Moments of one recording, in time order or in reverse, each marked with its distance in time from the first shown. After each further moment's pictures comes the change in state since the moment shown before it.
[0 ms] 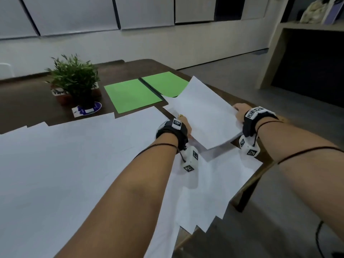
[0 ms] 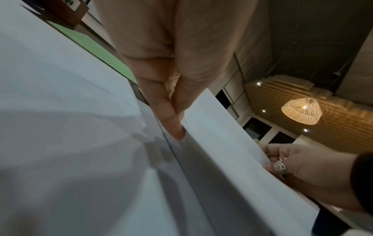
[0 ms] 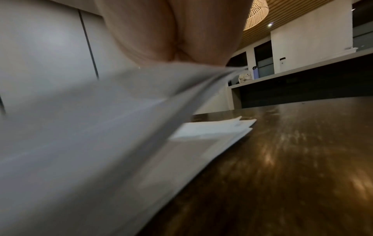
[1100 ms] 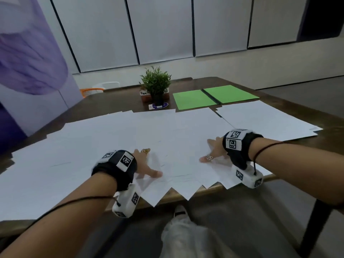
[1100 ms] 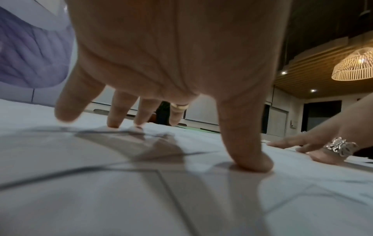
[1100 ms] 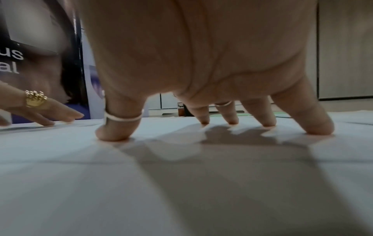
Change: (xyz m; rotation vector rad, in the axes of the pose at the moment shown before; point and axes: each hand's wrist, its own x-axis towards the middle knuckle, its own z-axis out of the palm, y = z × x) left_hand -0.335 -0.132 0.044 0.132 -0.091 -0.634; right_hand -0.235 -0.158 0.067 -0.491 -0.489 -0.518
